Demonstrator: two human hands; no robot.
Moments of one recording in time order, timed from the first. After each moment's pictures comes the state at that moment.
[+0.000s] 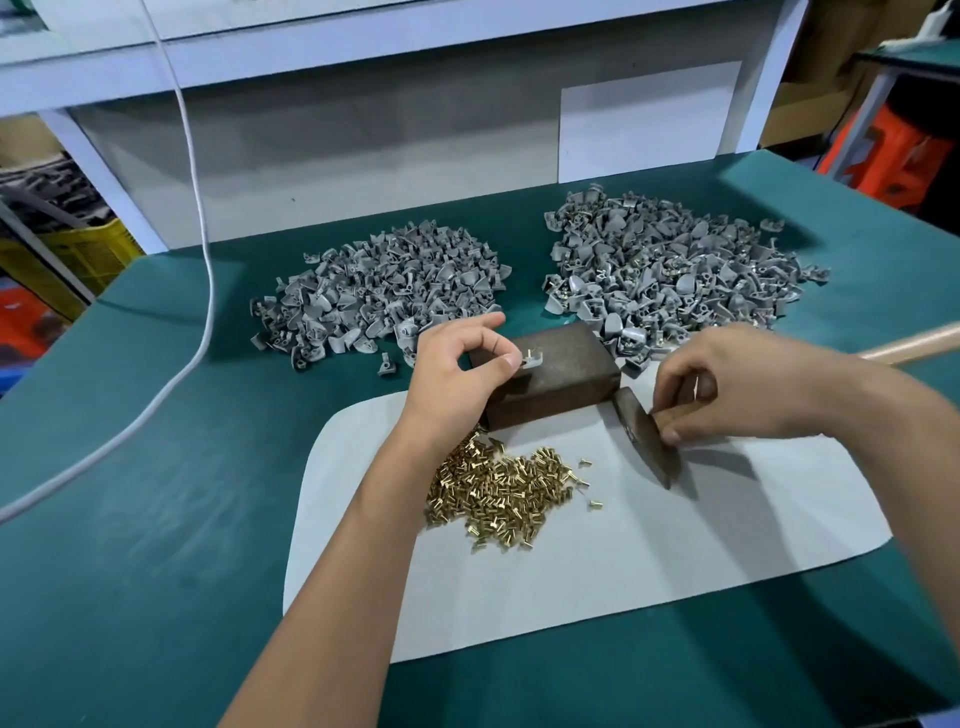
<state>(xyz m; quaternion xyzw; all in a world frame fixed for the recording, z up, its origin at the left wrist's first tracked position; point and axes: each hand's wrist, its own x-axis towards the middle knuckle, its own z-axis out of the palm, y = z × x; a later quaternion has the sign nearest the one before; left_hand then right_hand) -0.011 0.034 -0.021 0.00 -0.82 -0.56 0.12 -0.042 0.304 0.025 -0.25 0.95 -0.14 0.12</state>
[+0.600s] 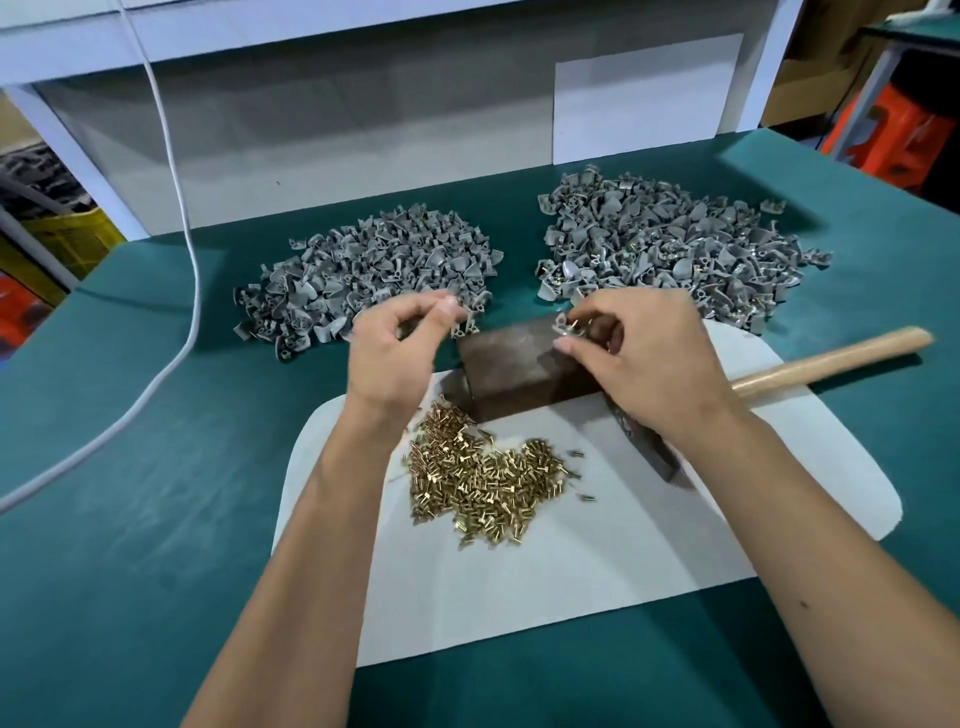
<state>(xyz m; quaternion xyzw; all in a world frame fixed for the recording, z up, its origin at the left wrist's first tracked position) -0.018 0.009 -0.020 0.03 -0.80 -0.56 0.21 -0.042 0.237 -0.008 -0.18 0.92 -0.32 -0.17</state>
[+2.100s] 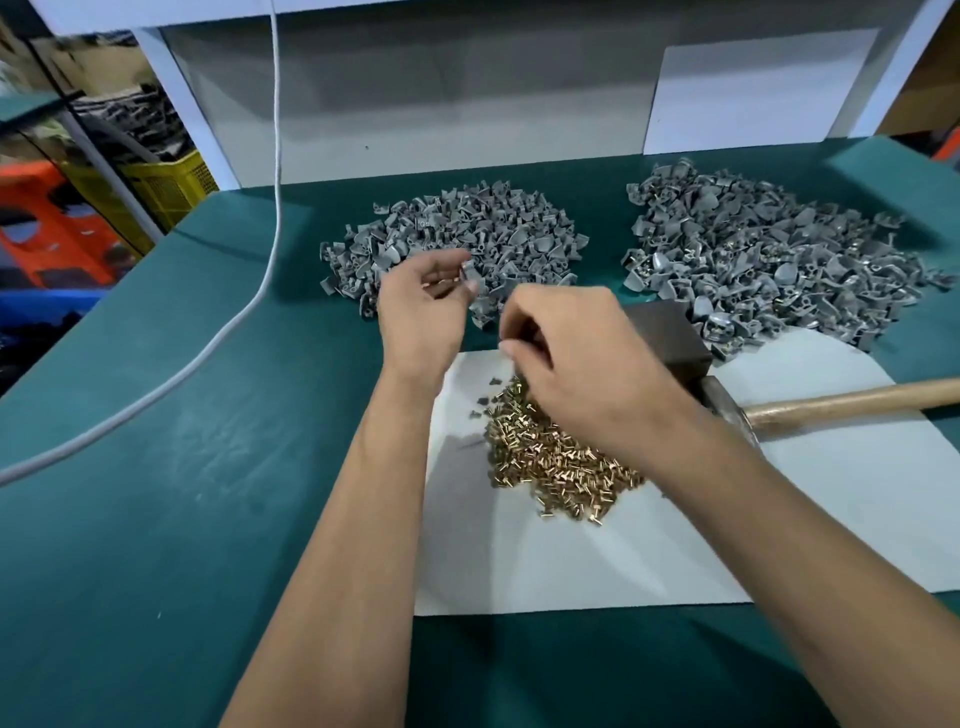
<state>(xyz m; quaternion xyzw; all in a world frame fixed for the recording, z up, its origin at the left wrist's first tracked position) -0.023 -0.038 -0.020 0.16 -0.76 -0.56 0.28 0.004 0.130 0.018 -0.33 0.89 -0.31 -0.08</state>
